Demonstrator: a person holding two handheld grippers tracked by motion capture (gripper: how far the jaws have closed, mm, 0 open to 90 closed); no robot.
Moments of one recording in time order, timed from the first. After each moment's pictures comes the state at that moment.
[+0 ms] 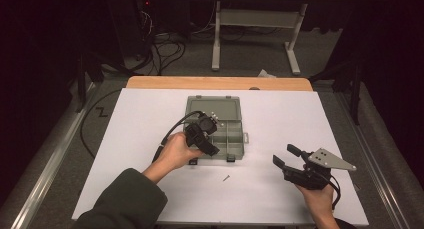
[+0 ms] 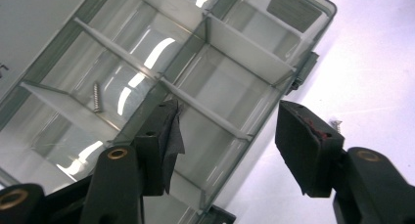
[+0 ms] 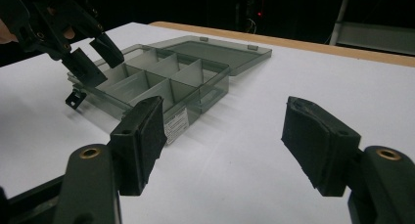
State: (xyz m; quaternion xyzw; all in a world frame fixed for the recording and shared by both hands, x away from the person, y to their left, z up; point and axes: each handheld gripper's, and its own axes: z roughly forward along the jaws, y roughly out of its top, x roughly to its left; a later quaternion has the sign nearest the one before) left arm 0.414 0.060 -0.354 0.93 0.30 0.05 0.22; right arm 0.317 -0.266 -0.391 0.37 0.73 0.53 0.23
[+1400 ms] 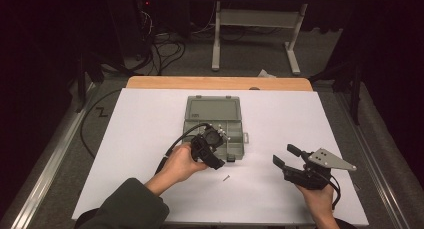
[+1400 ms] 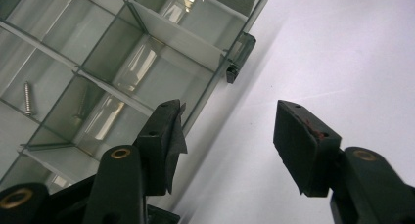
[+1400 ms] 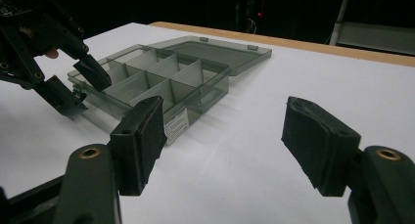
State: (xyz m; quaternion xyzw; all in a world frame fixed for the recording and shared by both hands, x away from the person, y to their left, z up) left arm 0.384 0.044 -0.363 0.94 0.27 0.04 0.22; right arm 0.317 -0.266 -0.391 0.37 0.73 0.53 0.23
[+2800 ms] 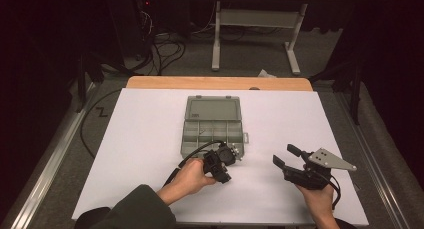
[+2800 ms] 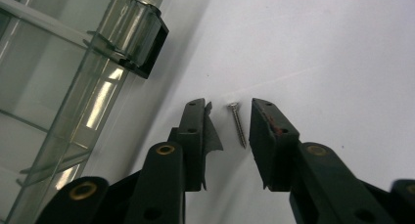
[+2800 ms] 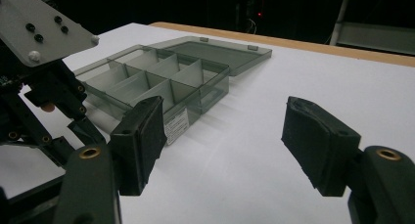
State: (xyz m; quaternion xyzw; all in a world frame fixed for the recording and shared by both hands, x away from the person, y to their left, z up) left arm 0.363 0.009 -0.399 0.96 0.22 0.01 0.18; right arm 0.317 -0.266 -0.391 0.37 0.73 0.53 0.23
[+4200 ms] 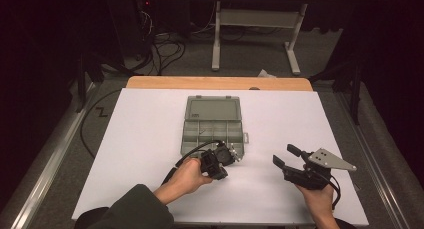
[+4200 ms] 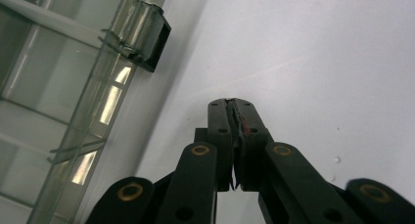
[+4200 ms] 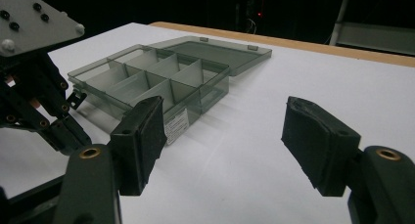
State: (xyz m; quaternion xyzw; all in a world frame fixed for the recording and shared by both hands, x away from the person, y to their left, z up) left arm 0.360 0.019 -0.389 0.96 0.20 0.03 0.19; right arm 0.317 -0.266 -0.390 0.37 0.73 0.53 0.23
